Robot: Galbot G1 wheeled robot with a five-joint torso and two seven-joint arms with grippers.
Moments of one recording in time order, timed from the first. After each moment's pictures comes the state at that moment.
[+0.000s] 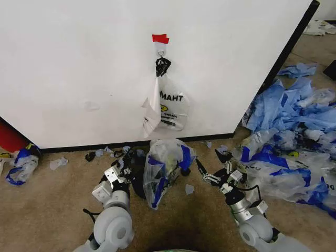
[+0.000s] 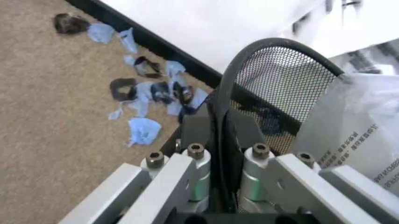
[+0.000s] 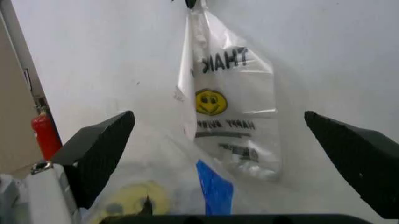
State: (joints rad) left arm 1.31 -1.16 -0.15 -2.14 -0.90 0.06 -0.82; right arm -1.21 0.82 -0.02 1.75 0.76 0.77 -0.16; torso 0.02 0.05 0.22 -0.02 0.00
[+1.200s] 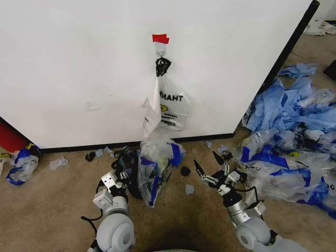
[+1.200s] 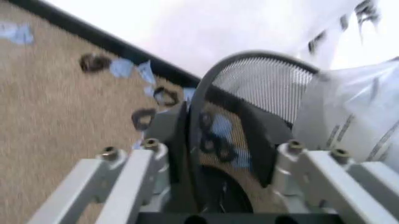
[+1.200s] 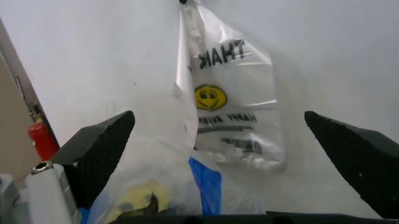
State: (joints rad) left arm 1.37 -1.24 -0.18 -2.08 -0.72 0.02 -0.78; right arm -1.21 0.82 -0.05 1.76 0.76 0.76 -0.13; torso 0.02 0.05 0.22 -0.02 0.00
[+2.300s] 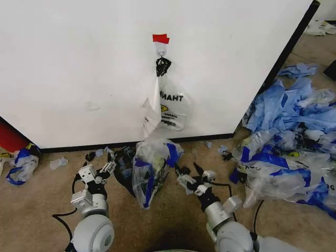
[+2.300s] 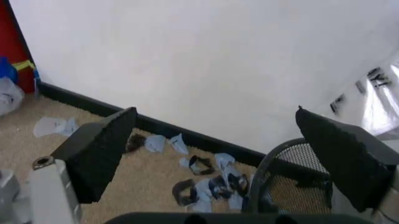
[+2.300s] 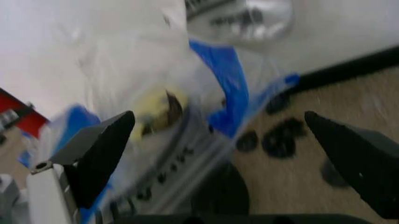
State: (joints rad) left arm 1.45 -1.16 -0.34 -2.12 -0.51 -0.03 -0.66; right arm -0.98 0.75 -0.45 2.02 0.94 0.50 0.41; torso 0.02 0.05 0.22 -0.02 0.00
